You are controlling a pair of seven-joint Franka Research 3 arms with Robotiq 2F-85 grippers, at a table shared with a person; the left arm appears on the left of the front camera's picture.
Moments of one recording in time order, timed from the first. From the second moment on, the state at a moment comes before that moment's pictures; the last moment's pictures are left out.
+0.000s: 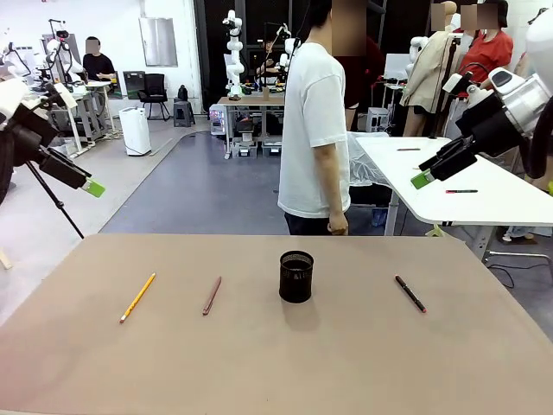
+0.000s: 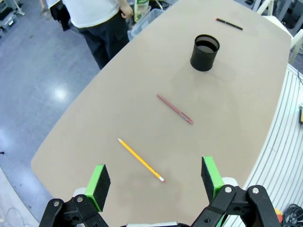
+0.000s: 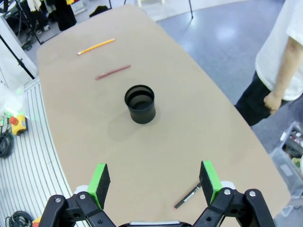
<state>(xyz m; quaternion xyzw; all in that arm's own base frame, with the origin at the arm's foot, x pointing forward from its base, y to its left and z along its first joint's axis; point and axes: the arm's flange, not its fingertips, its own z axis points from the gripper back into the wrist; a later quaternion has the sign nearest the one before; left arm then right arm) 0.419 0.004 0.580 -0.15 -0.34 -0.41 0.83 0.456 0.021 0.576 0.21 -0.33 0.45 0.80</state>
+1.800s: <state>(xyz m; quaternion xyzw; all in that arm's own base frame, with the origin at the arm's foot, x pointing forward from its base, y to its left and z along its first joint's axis) 0.427 -0.119 0.523 -0.06 -0.21 -0.28 0.93 0.456 0.022 0.576 0.21 -0.33 0.45 0.80</state>
